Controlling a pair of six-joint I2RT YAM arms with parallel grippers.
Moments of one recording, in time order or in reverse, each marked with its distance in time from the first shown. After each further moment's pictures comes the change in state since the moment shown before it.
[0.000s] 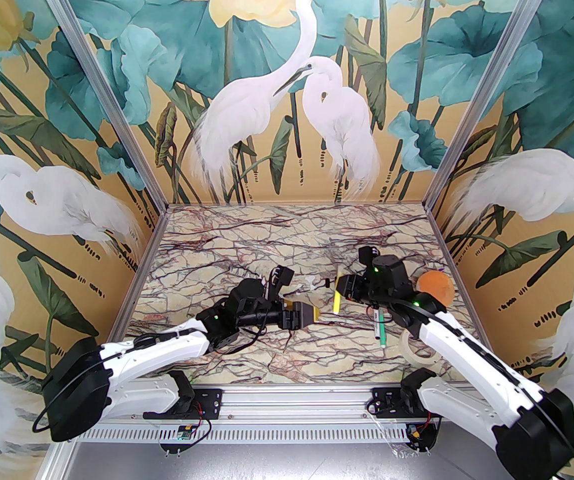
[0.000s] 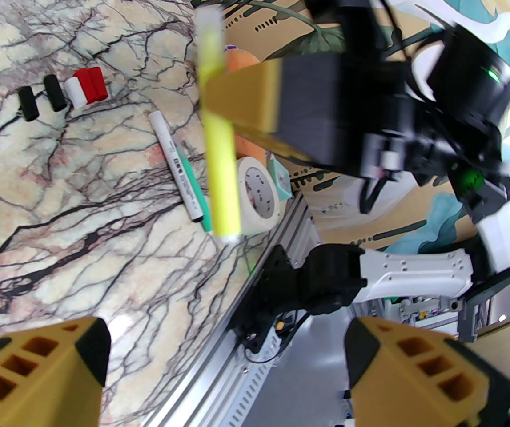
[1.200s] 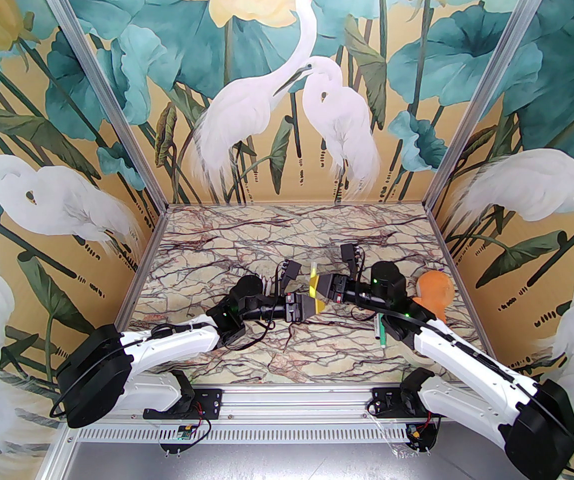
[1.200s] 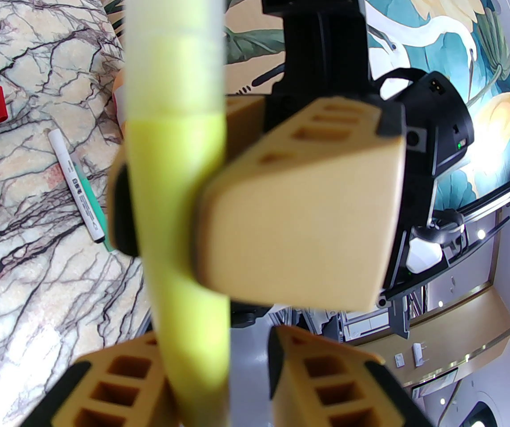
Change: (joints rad) left arm 0.013 0.086 0.004 0.301 0.155 -0.164; right arm 0.119 0.019 -0.111 0.471 -0.226 0.203
